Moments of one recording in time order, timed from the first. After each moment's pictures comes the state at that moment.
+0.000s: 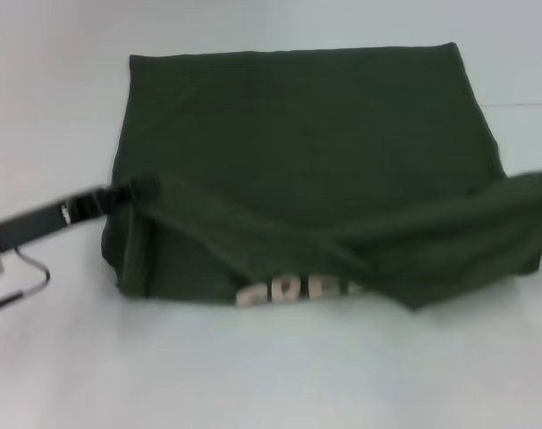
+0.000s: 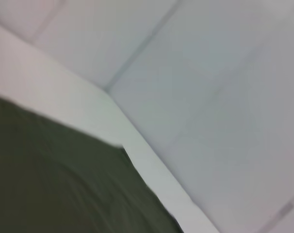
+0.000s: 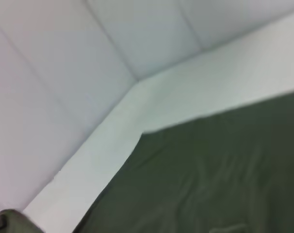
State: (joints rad) left arm -0.62 -2.04 0.17 0.43 2.15 1.51 -1.71; right arm 0.51 1.88 -0.10 -0.63 -2.29 -1.67 1.79
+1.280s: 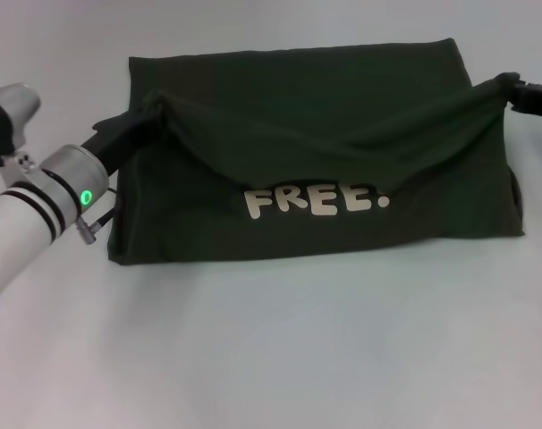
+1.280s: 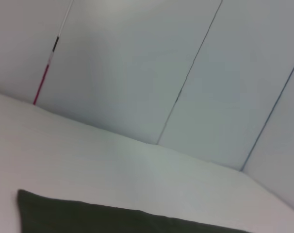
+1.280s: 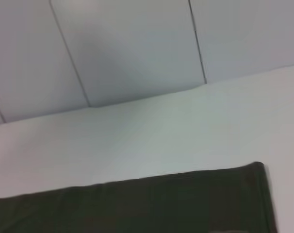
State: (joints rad) left arm -0.83 -2.16 0.16 0.21 1.67 0.81 -1.08; right arm 0.78 1.96 -0.25 -0.34 -2.02 -0.78 1.47
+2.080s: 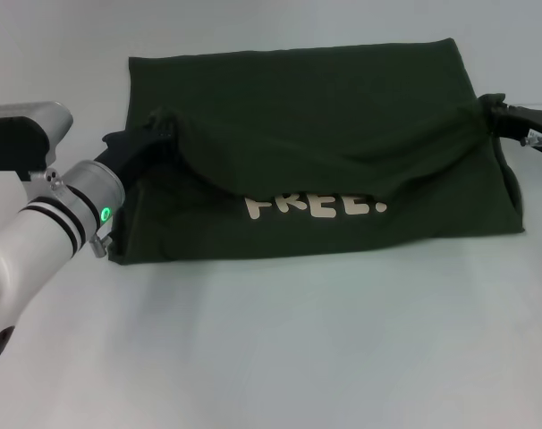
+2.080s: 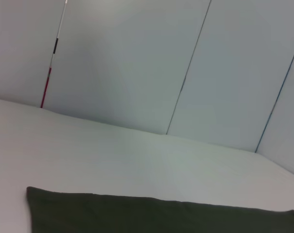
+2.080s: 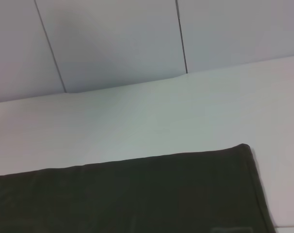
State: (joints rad) left arm -0.83 -2.17 0.18 0.11 1.52 0.75 -0.80; right arm 0.79 2.02 -0.25 -0.27 -1.87 -0.62 1.25
